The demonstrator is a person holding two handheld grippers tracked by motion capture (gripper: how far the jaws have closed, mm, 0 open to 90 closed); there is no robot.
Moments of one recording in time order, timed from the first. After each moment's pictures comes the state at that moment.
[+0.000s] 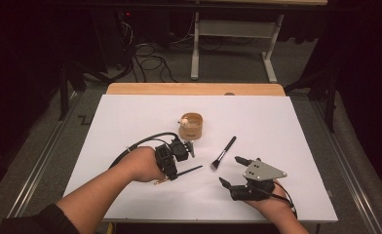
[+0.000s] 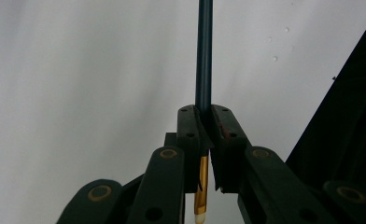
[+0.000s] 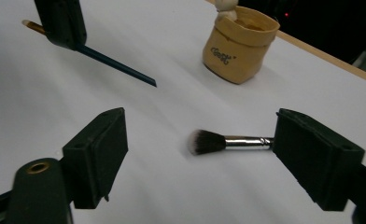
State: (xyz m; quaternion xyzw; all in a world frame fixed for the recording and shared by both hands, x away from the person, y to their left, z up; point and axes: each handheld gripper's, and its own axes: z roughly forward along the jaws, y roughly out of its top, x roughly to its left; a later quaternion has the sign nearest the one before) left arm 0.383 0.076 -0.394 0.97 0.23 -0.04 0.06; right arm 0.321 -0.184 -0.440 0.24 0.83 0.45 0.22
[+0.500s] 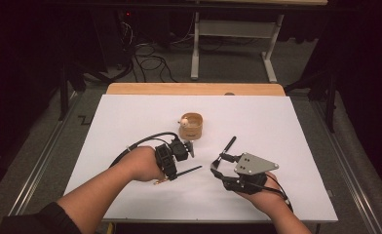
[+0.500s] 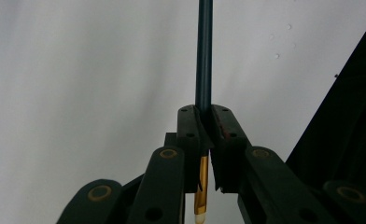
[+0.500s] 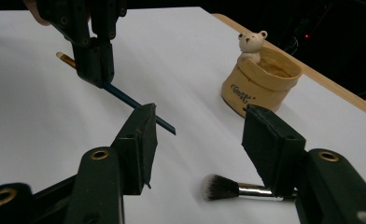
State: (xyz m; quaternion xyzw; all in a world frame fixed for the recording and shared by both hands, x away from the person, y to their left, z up) left arm 0.385 0.077 -0.395 0.97 0.23 -0.04 0.06; right arm 0.330 -0.161 -0.418 0.19 0.84 0.47 0.22
